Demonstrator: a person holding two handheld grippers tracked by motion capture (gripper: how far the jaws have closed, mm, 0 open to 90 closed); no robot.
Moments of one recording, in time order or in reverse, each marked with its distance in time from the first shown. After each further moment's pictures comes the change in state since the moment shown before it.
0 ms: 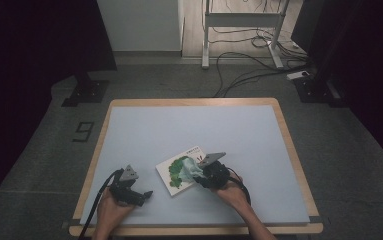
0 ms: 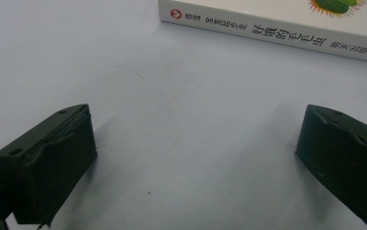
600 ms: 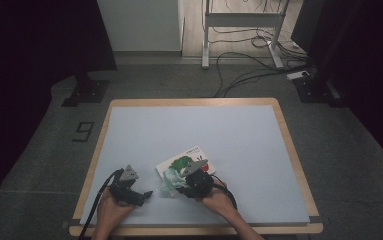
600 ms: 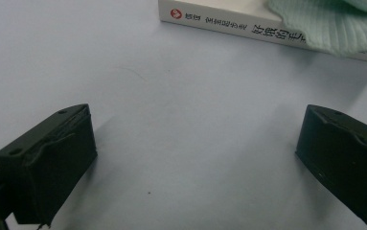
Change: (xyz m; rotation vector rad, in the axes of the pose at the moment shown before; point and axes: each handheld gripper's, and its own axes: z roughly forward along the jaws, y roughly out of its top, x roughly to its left) left arm 0.000 0.000 0.000 0.001 0.000 0.000; right arm 0.045 0.019 0.020 -0.001 0.124 -0.072
